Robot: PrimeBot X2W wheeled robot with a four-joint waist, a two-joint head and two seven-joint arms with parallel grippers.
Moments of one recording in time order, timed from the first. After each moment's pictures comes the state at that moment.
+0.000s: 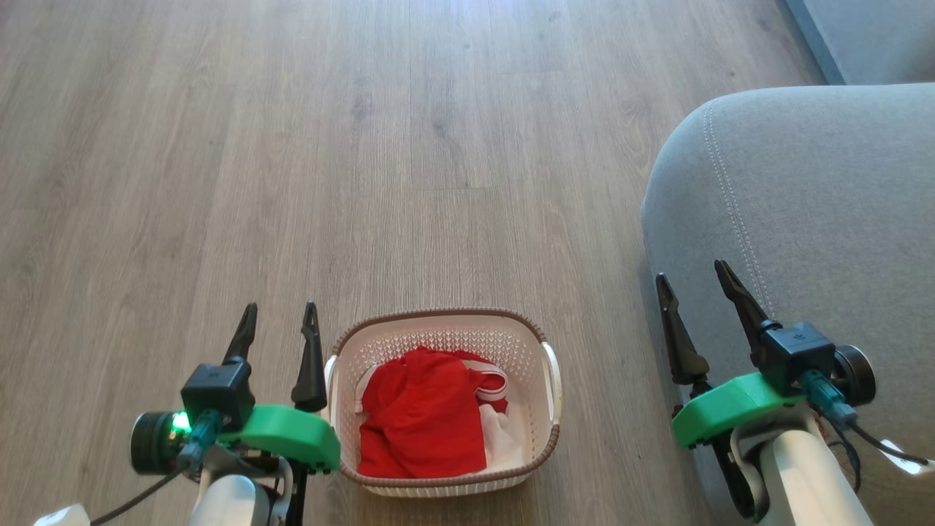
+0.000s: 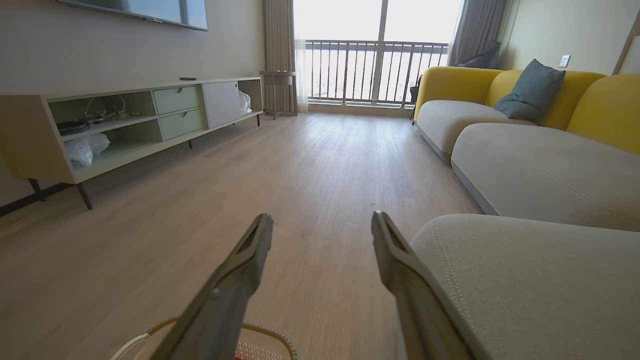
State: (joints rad) left arm -0.07 0.05 -0.17 0.18 -0.18 0.15 -0.25; right arm -0.12 -0.04 0.06 0.23 0.05 0.12 -0.25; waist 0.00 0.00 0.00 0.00
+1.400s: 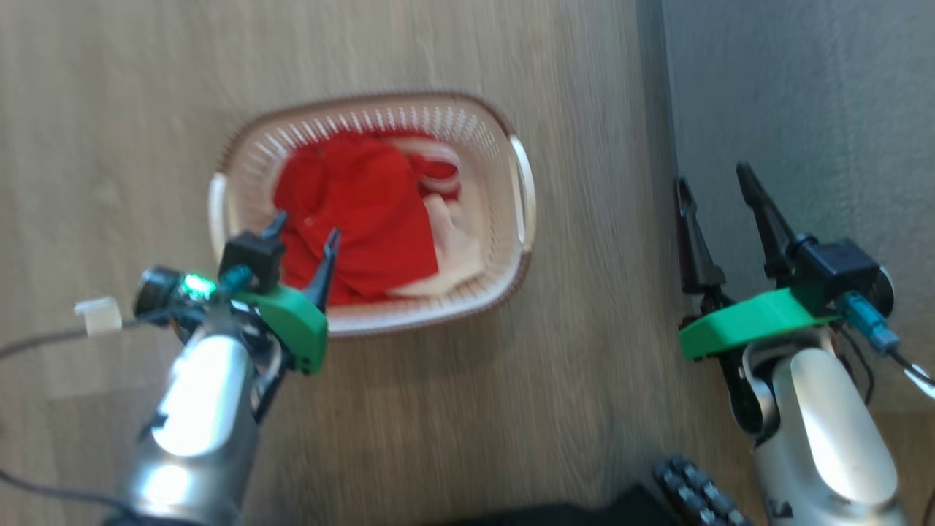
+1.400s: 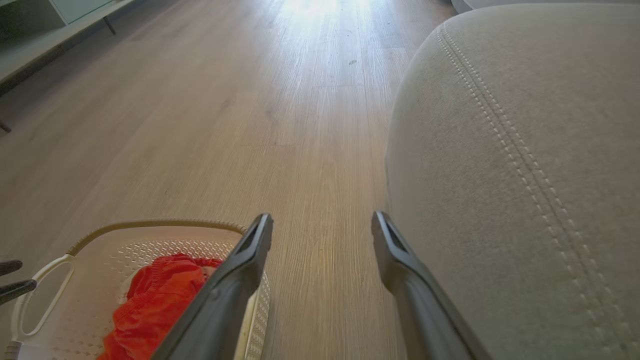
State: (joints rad) left arm -0.52 0.09 -0.23 0.72 -0.04 -0.10 -0.25; right arm -0.29 -0.04 0.04 0.23 0.12 0.12 -0.25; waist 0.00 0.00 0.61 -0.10
